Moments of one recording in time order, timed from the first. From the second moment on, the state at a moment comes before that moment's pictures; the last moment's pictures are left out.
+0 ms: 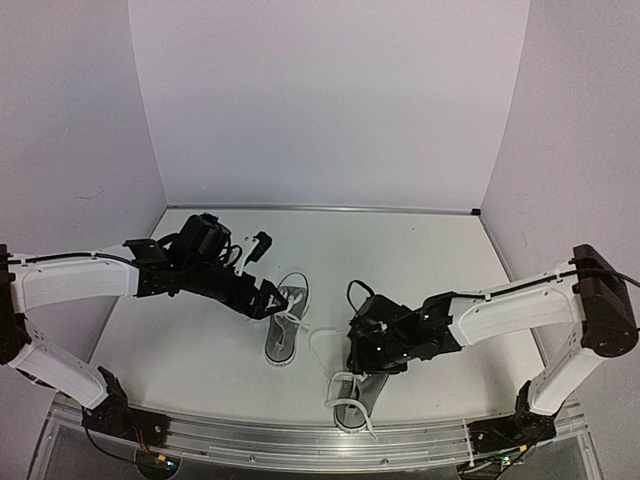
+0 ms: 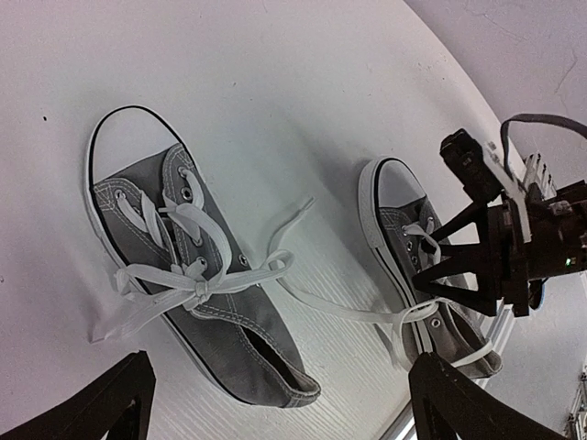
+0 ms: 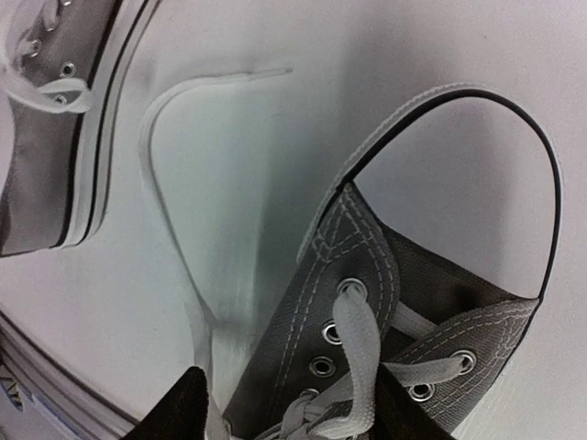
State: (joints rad) left arm -0.82 1.35 0.92 -0.32 0.26 -0.31; right arm 1.14 1.63 0.91 -0.38 0.13 1.02
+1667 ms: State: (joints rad) left arm -0.83 1.57 1.09 -0.42 0.34 -0.08; right arm 0.69 1.60 1.25 -0.48 -0.19 0.25
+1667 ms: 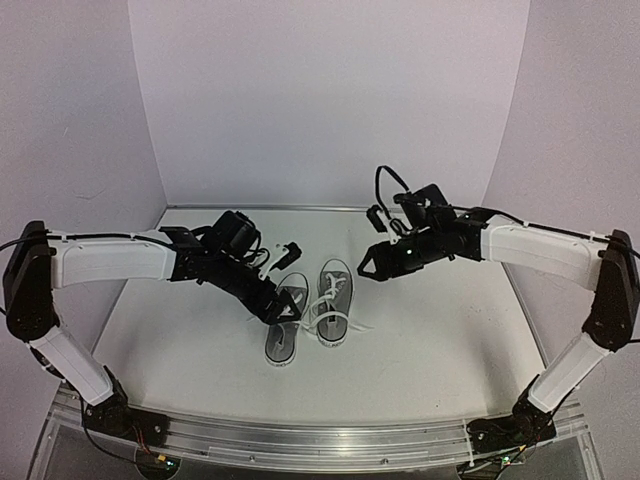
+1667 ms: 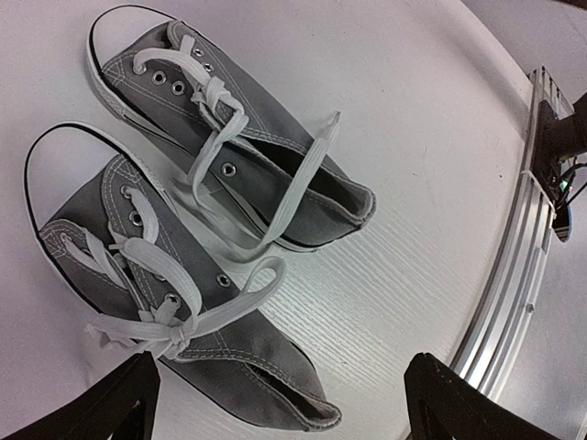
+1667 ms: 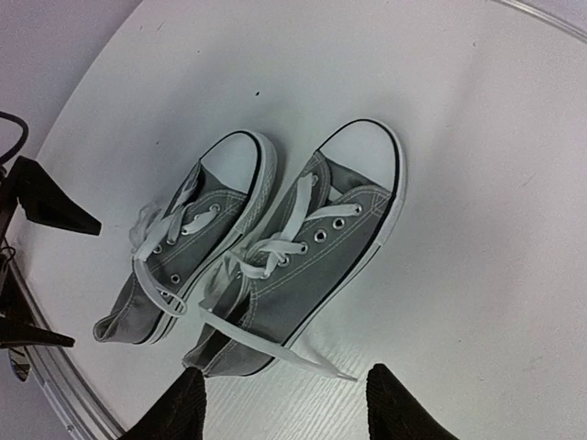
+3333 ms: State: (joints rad) left arm -1.01 1.80 1.26 -0.51 0.21 0.51; right arm 0.58 1.50 0.98 -0.35 -0.12 0.28
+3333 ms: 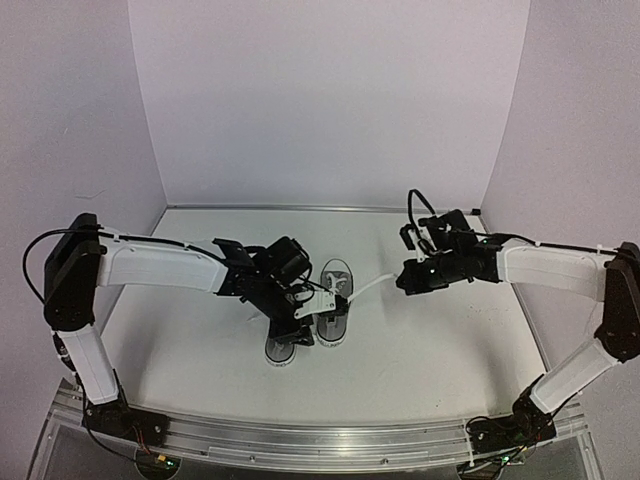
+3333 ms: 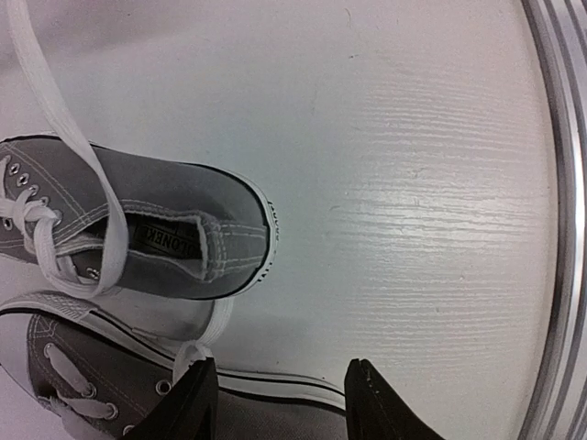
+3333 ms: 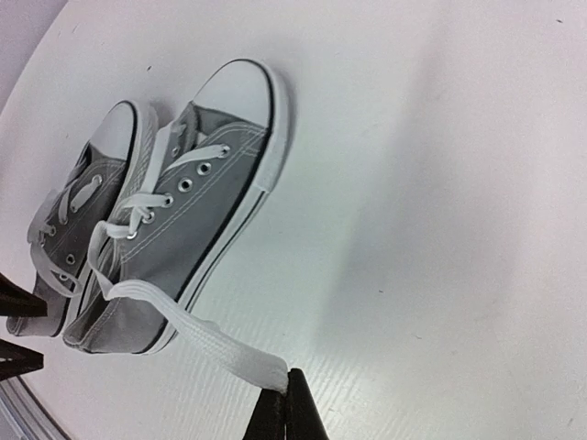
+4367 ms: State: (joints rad) left arm -0.98 2.12 1.52 -0.70 0.03 0.82; right arm 0.50 1.20 0.95 -0.53 -0.03 0.35
